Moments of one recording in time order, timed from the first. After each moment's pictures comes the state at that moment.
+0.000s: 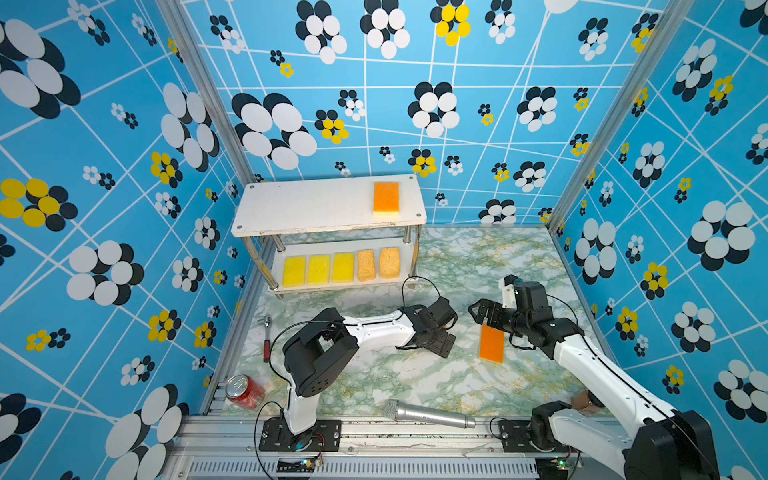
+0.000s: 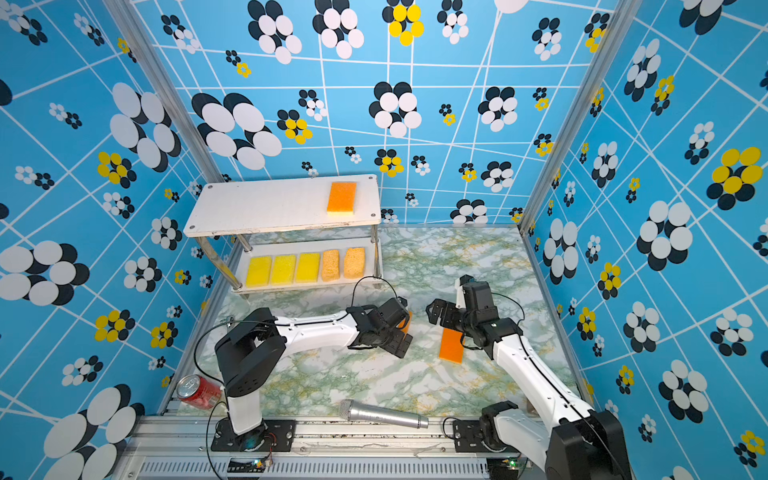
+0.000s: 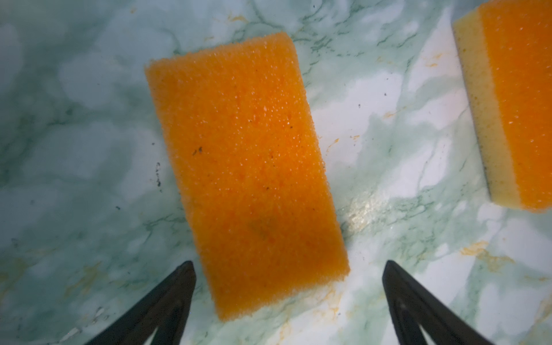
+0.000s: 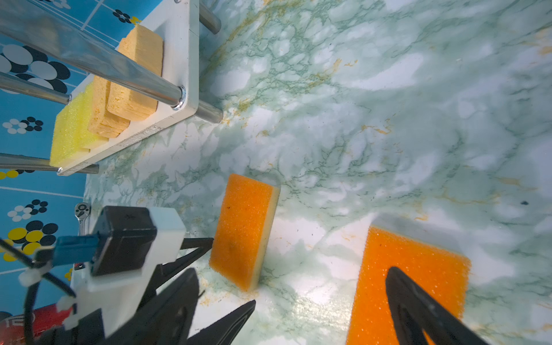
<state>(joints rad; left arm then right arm) -0.99 1.90 1.23 -0.43 -0.07 -0.43 0.26 1.08 0.66 -0.39 -0.21 0.49</state>
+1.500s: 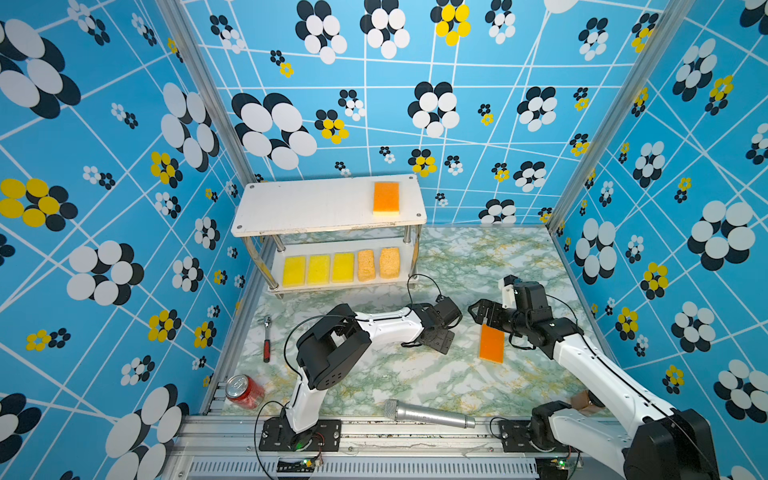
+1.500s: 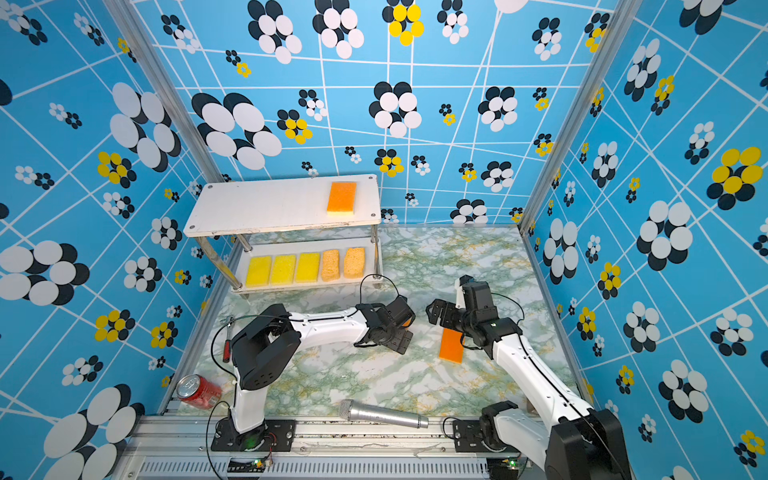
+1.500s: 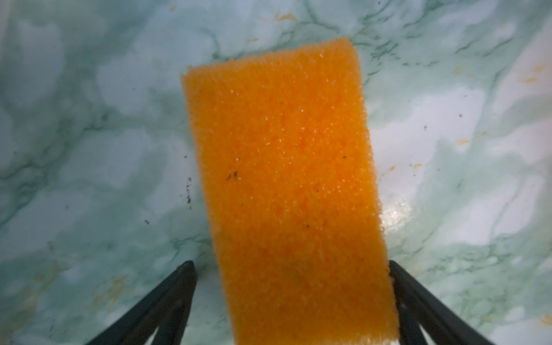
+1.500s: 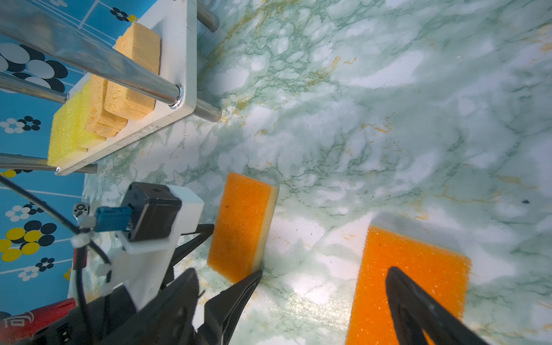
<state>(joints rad) -0.99 2.00 1.32 -0.52 -0.18 -0.47 0.26 1.09 0.66 -0.39 -0.21 0.49</state>
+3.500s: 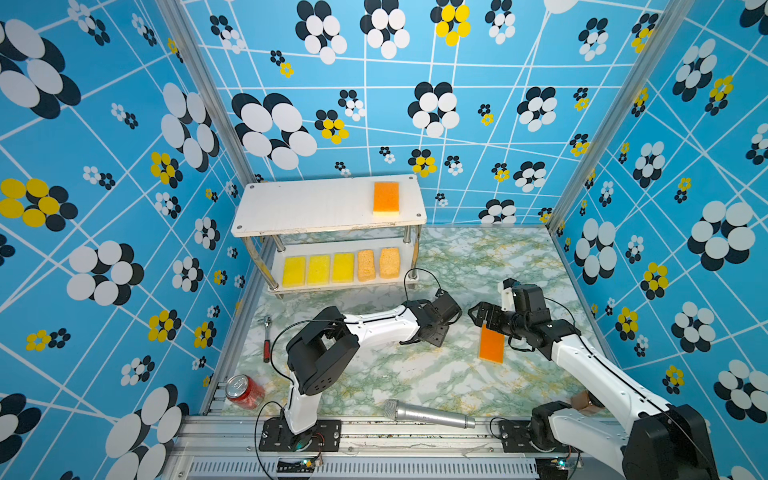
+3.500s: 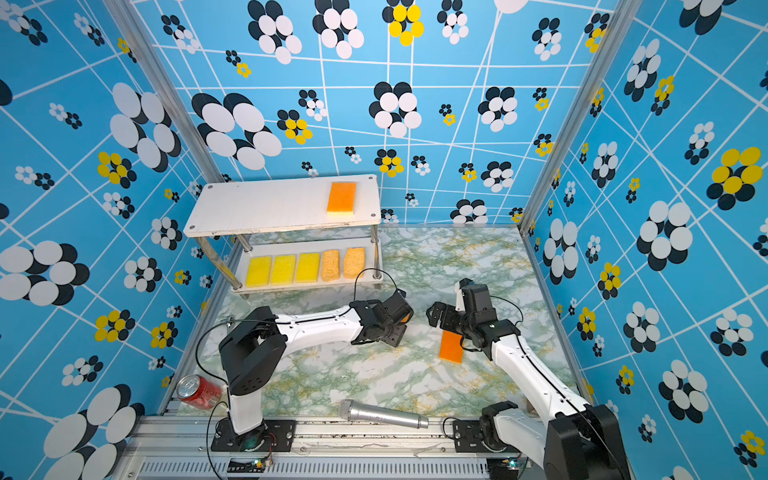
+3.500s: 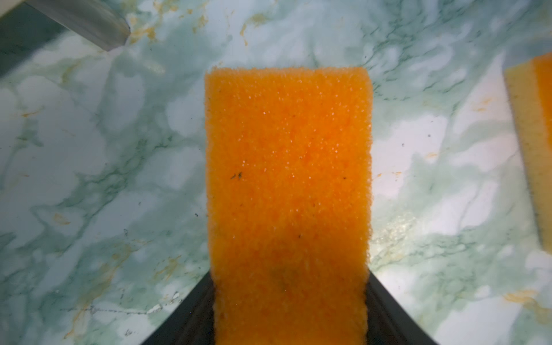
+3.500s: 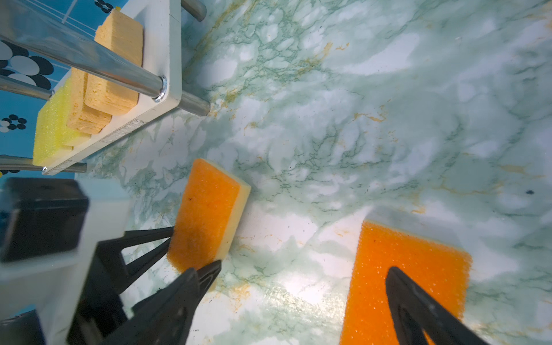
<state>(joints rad) -0.99 1.90 1.31 -0.53 -0.22 -0.44 0.25 1.10 0.63 -0.37 -0.21 0.49</state>
